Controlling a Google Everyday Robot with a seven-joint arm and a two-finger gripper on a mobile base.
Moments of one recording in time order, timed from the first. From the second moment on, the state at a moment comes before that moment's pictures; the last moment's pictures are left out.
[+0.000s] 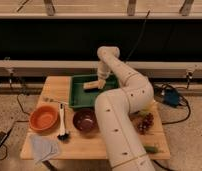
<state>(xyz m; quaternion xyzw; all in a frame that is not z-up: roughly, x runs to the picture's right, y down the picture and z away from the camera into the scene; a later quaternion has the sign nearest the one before) 0.010 -0.022 1.001 -0.35 -0.10 0.03 0.93</state>
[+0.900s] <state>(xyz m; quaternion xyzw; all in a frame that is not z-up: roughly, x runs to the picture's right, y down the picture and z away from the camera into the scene) 0.051 0.030 0.973 -0.37 -0.10 0.03 0.92</state>
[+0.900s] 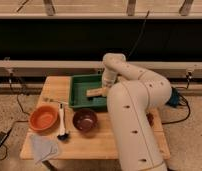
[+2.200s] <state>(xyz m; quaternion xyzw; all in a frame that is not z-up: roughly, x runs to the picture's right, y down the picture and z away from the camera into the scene) 0.015 0.026 0.973 -0.37 -0.18 -0.02 0.91</state>
